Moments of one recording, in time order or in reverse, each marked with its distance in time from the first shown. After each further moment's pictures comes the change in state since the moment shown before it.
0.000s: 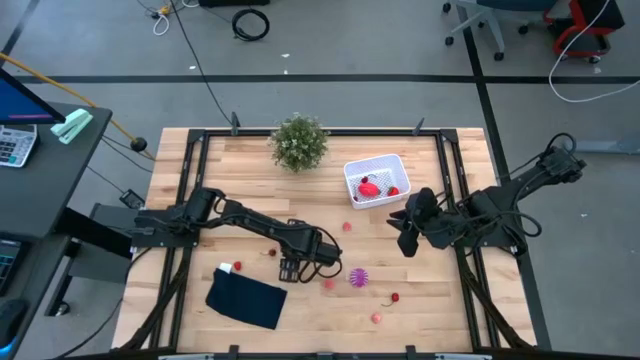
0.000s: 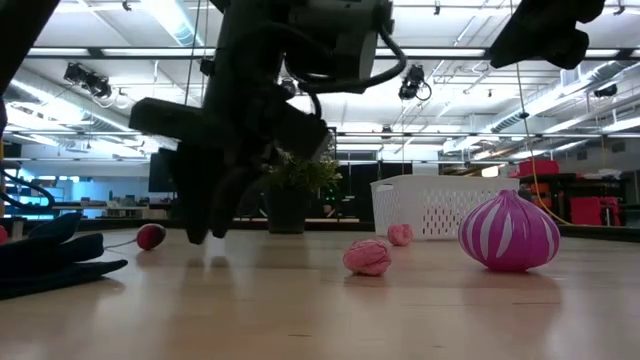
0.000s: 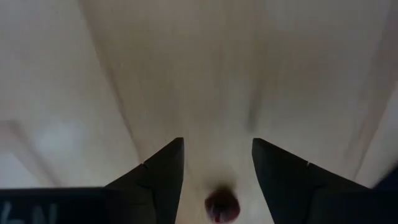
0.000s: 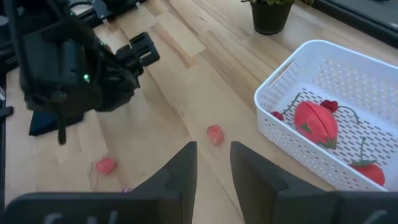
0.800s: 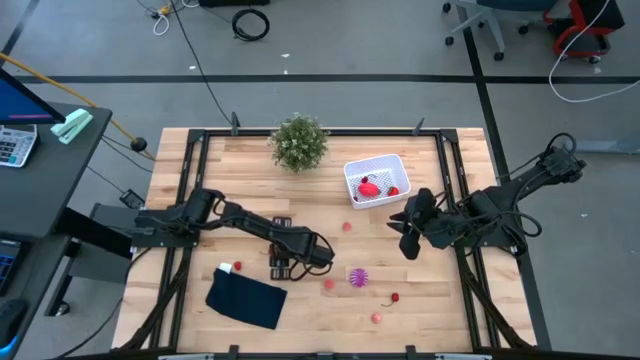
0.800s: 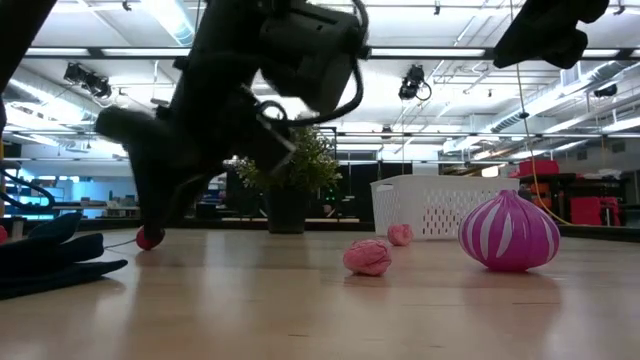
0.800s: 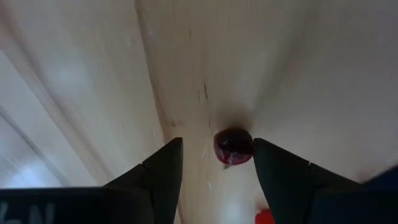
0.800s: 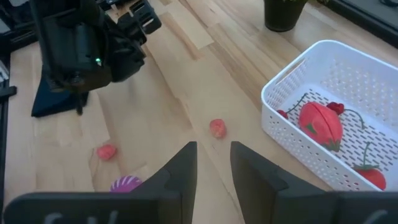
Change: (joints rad) left arm -0.022 -0.003 -0.038 -0.156 -0.032 -0.176; right arm 0.000 -0.001 0.000 0.000 -0.044 -0.062
